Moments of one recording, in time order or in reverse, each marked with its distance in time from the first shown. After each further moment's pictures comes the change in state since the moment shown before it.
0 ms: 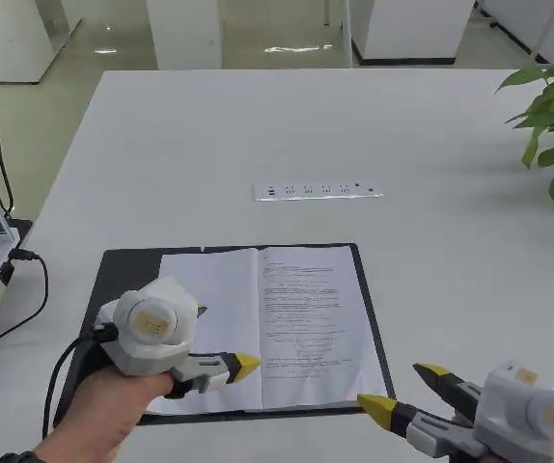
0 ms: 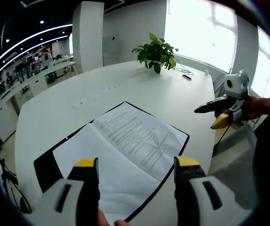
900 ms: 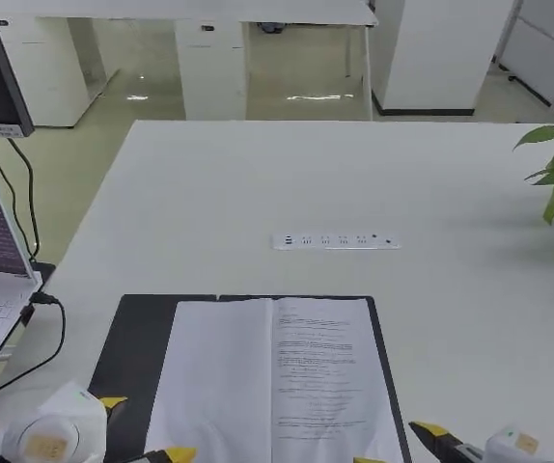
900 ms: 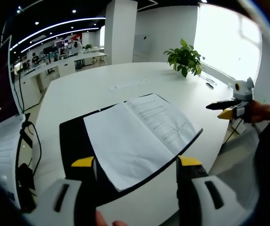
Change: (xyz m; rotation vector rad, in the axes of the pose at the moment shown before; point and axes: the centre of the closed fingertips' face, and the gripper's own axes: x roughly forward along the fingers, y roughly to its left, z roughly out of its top) left arm -0.085 0.040 -0.067 -0.213 -0.018 0.218; right arm 0.014 0.018 0.008 -0.035 -0.004 0.072
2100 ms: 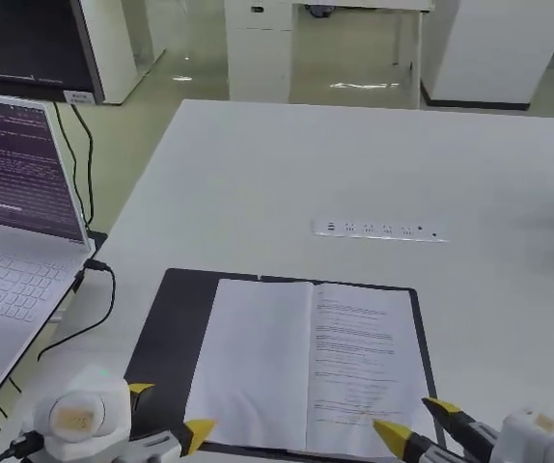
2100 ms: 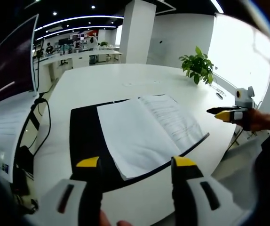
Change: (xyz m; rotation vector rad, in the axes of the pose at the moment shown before) left arm -0.016 0.027 -0.029 -0.137 -0.023 0.082; right arm 0.034 -0.002 0.007 0.022 -0.032 0.016
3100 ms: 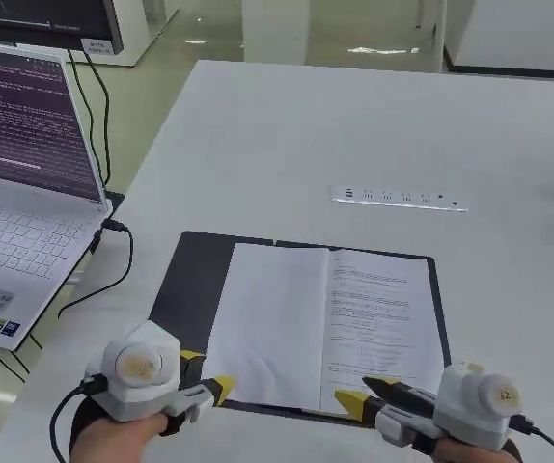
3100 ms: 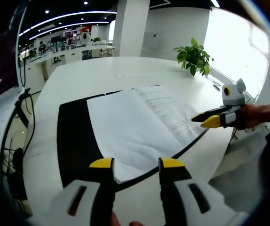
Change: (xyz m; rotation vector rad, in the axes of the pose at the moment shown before) left arm 0.036 -0.008 -0.018 0.034 0.052 -0.049; right arm 0.062 0.038 -0.043 0.111 0.139 0.194
